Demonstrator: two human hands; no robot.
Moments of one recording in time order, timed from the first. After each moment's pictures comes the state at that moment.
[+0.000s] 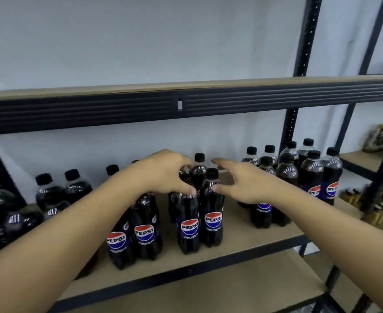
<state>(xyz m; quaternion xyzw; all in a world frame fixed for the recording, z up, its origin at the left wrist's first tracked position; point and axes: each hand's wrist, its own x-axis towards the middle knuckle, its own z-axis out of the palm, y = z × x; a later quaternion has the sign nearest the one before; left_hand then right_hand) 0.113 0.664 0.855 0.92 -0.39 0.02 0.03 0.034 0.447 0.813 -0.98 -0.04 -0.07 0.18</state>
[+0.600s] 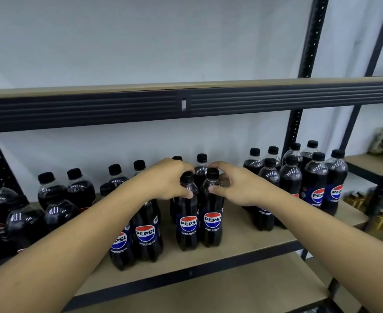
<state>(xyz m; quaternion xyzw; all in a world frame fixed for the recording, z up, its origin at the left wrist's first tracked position) 0.124 0.660 0.830 0.93 -0.36 0.00 0.08 0.054 0.449 0.791 -0.96 -0.03 -0.08 0.28</state>
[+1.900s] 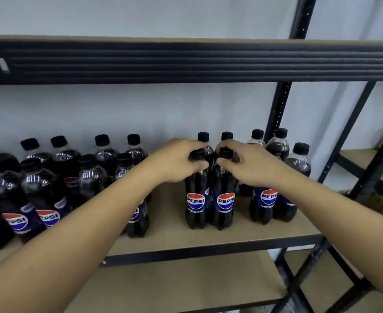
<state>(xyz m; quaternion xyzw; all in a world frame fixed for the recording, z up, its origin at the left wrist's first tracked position) 0.114 0.439 0.796 0.92 -0.31 0.00 0.24 0.059 0.229 0.788 -0.97 -0.07 -0.11 0.21</state>
